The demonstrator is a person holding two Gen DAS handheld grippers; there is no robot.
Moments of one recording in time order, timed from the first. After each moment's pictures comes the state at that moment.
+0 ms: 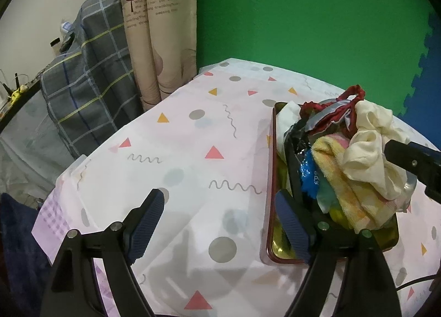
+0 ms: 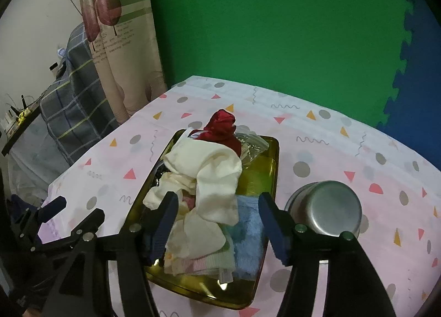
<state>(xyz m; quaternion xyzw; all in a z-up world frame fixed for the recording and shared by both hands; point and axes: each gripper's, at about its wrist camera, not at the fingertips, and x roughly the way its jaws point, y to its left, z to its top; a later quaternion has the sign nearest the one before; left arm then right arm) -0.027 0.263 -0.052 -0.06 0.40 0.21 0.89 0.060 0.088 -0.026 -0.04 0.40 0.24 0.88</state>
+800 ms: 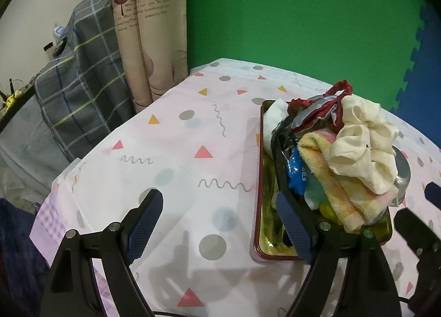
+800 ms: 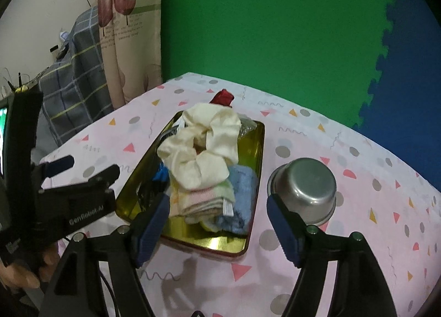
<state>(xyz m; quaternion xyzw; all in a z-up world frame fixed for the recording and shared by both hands) -0.024 0.252 -0.052 -0.05 0.40 0.19 0.89 -0.012 0.073 -0.028 -0.09 0.38 0.21 0.90</state>
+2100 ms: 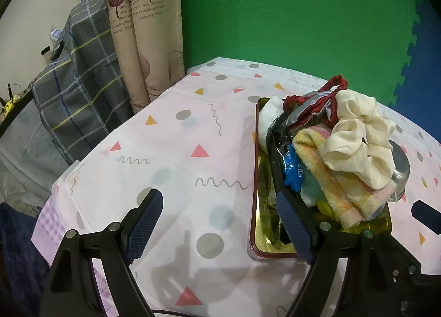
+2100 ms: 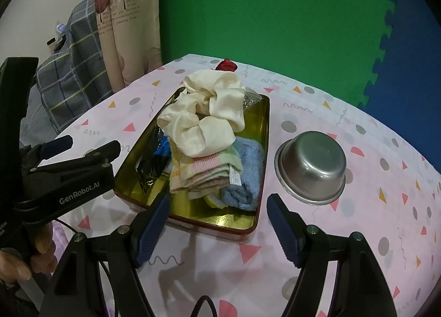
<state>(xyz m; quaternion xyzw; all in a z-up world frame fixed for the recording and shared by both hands) -0.023 0.247 -0.053 -0.04 0.40 0.19 0.89 -0.016 0.075 -0.048 -0.08 0.41 0.21 0.88</state>
